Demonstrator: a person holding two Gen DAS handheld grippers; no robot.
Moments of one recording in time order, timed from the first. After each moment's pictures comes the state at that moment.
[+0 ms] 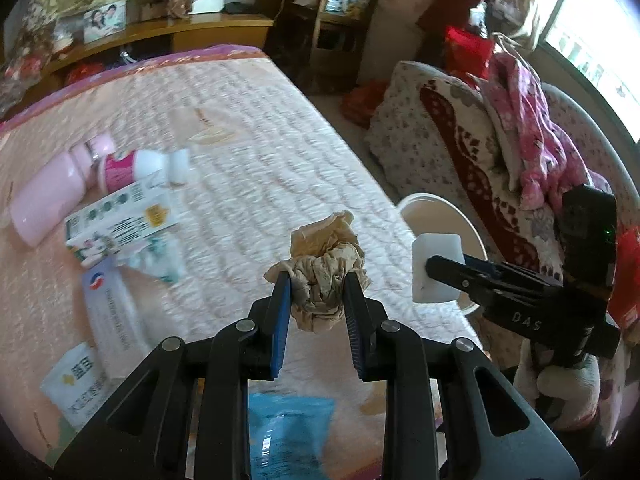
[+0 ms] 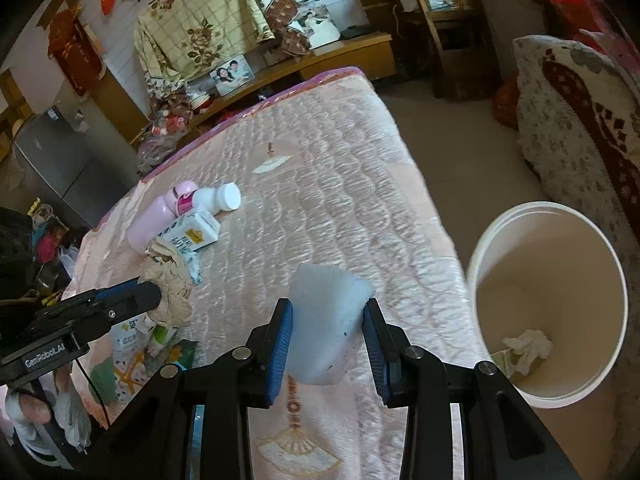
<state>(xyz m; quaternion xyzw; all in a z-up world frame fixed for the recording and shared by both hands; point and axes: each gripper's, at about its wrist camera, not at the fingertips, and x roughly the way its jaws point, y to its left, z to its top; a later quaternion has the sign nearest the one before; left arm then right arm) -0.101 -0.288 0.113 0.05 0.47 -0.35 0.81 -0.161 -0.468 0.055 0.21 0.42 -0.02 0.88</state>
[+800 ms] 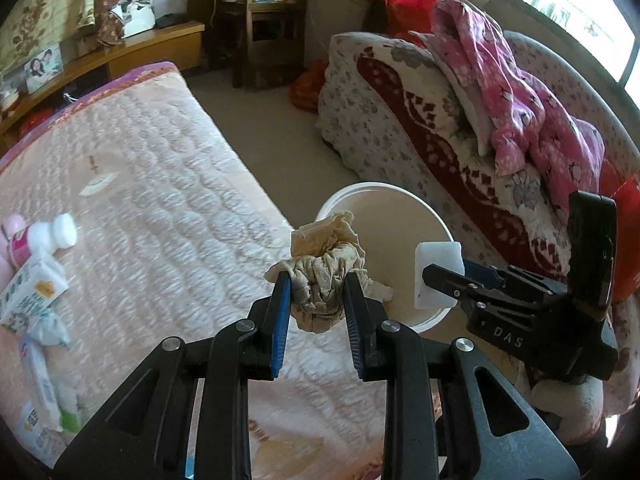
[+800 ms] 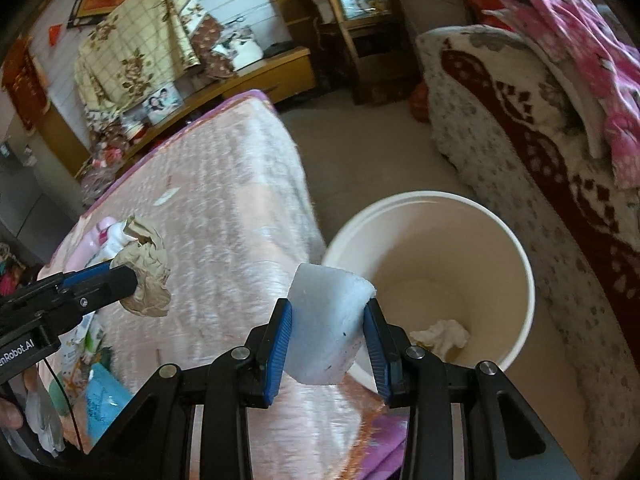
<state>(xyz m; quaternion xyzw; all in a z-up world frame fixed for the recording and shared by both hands) -0.134 -0.434 0.106 0.12 0.46 -0.40 0.78 -0.224 -0.578 0.043 0.22 0.42 -0.13 0.87</state>
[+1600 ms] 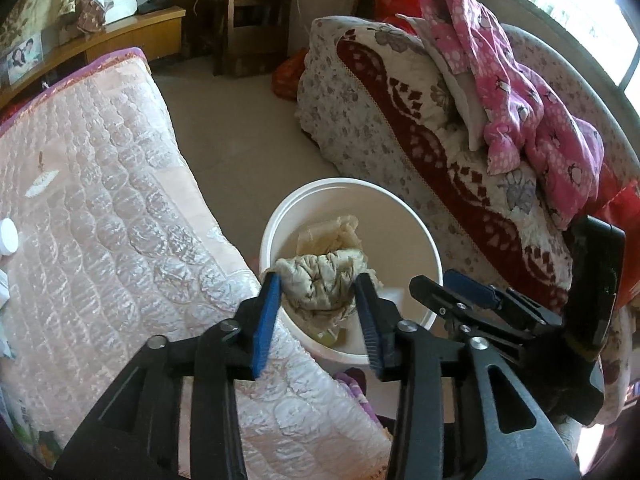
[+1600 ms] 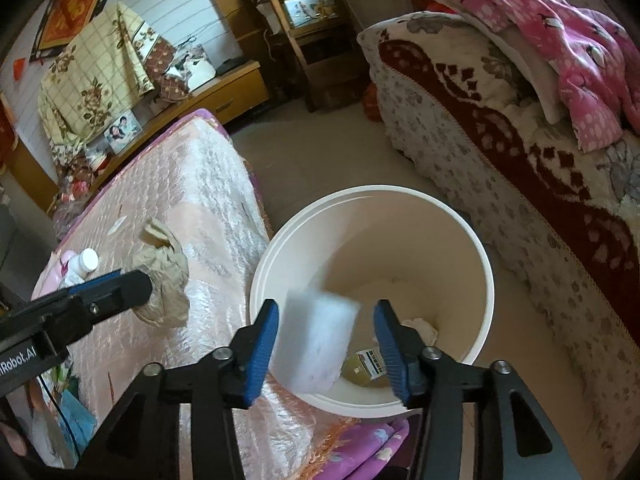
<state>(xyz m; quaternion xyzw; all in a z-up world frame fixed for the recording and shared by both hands) -0.139 -0.497 0.076 0.10 0.48 -0.41 0.77 -0.242 -0.617 0.021 0.25 0.40 -0.20 0.86</state>
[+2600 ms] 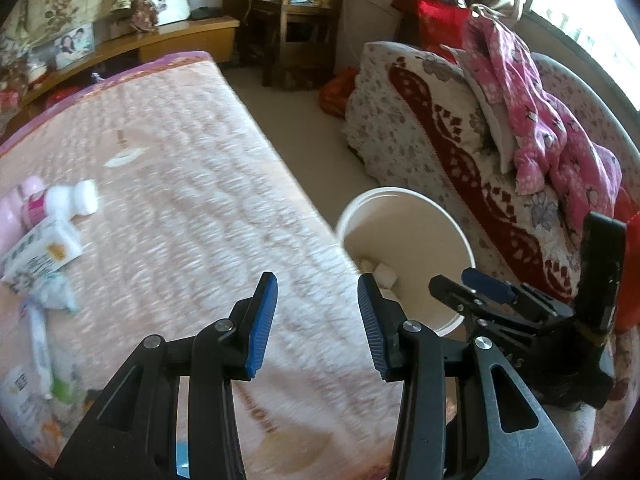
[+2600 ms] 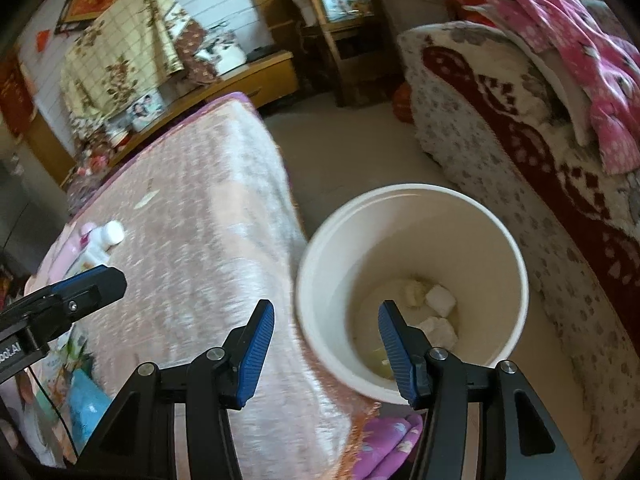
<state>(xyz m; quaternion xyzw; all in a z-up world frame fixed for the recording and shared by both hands) -0.134 -0.399 0.100 0.08 0.46 -0.35 0.81 -0.220 -0.558 0.036 0.21 0.41 -0.14 0.88</state>
